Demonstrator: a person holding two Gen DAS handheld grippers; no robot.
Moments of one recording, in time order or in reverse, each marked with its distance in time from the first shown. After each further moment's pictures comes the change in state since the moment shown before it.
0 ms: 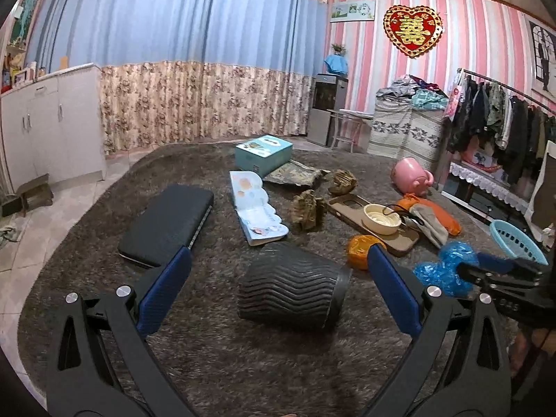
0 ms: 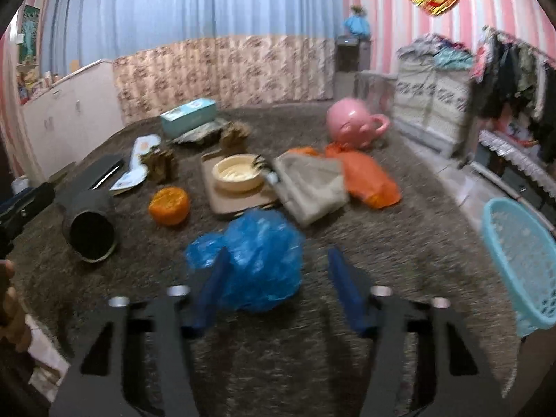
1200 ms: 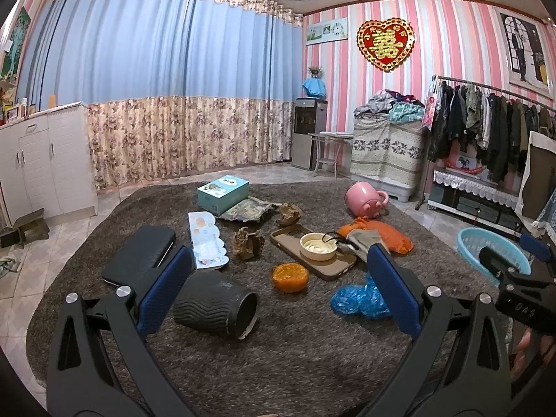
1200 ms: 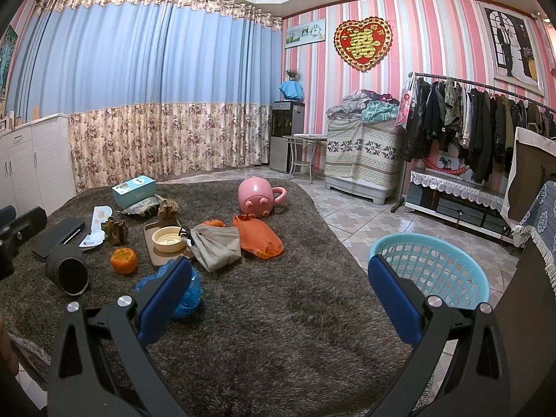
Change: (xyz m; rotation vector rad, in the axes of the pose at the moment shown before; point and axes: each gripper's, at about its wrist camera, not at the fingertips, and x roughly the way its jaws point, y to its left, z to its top) left arm -0.069 -0.099 0.019 0.097 -0.104 -0.023; right arm -0.114 -0.042 -0.005 0.080 -0.328 -0.294
